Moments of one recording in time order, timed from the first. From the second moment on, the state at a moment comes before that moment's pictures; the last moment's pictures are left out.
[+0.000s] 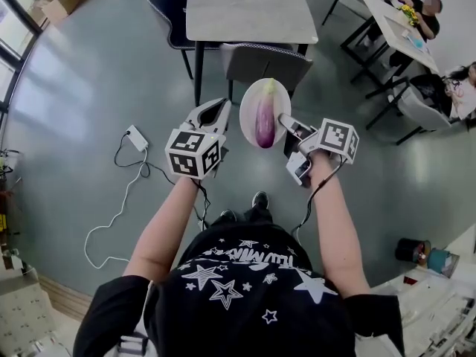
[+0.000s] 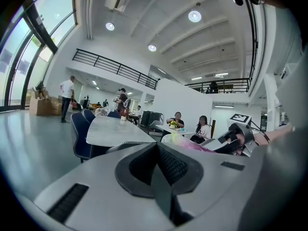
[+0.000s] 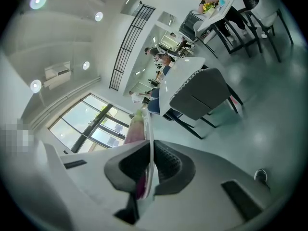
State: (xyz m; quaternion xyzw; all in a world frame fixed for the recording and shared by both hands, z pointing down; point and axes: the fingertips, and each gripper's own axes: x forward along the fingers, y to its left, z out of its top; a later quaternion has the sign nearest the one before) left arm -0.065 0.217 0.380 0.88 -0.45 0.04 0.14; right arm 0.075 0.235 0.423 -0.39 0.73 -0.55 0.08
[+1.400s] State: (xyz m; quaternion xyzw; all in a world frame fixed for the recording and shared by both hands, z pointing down) left arm -0.078 0.231 0.375 0.87 -0.47 0.02 0.14; right arm 0.072 0.232 0.420 -0.37 0.74 -0.55 0.10
